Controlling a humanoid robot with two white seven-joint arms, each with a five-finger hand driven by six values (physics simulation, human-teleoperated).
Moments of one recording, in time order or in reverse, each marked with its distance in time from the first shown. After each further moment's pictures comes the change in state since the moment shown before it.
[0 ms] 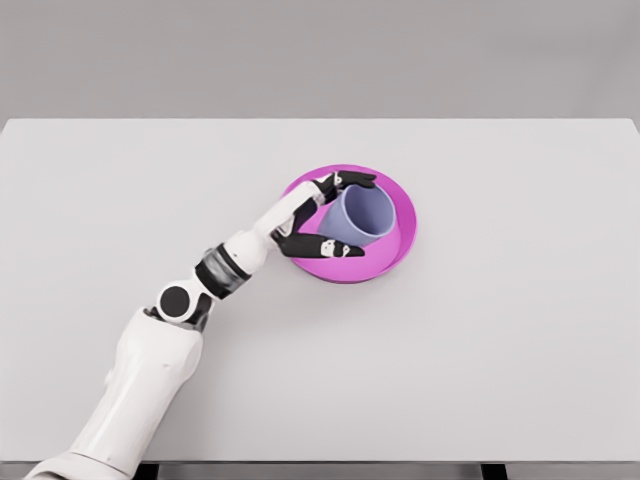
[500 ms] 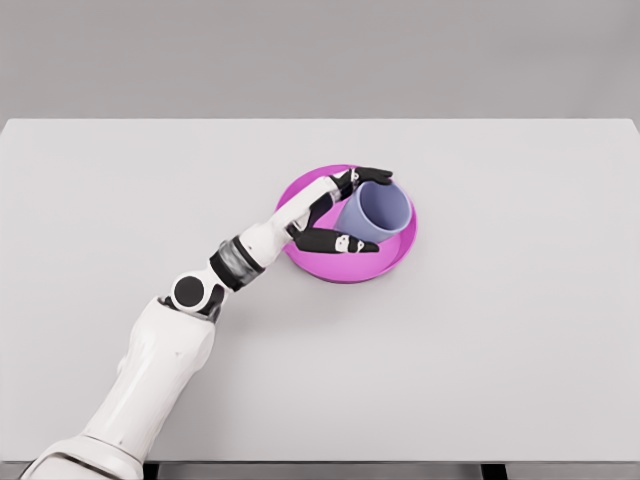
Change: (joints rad) left arm -0.055 -0.023 -0.036 0.070 0.007 0.000 0.000; right arm 0.000 0.000 0.000 0.000 0.000 0.000 0.000
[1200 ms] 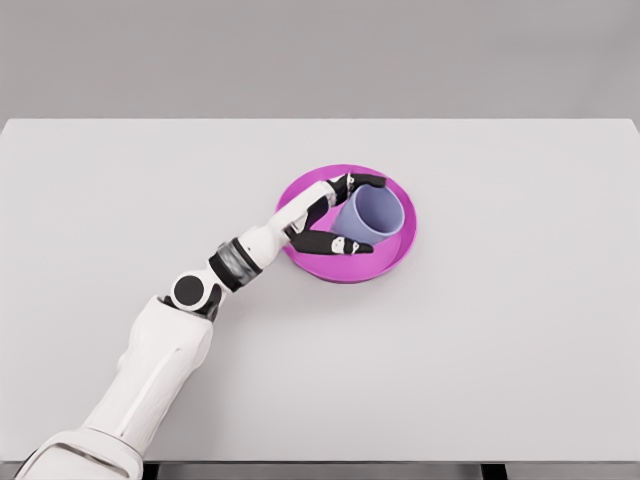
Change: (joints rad) left arm -0.029 0.000 -0.004 0.088 -0.006 0.000 0.000; right arm 0.000 0.000 0.000 0.000 0.000 0.000 0.000
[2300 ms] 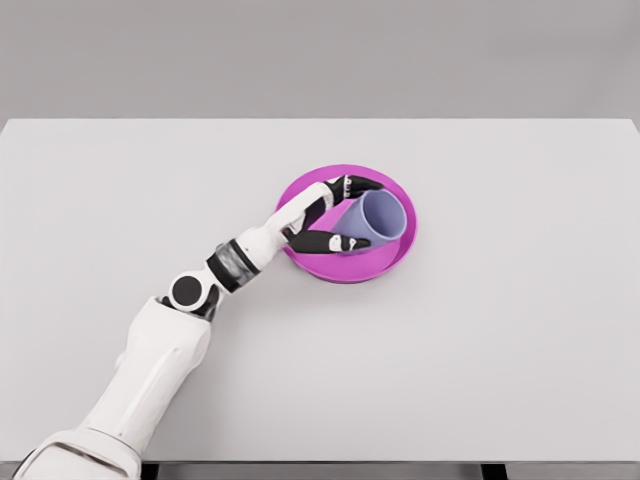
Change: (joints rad) left arm 0.000 0.007 0.001 0.010 0.000 0.001 0.000; right arm 0.000 0.000 0.000 0.000 0.000 0.000 0.000
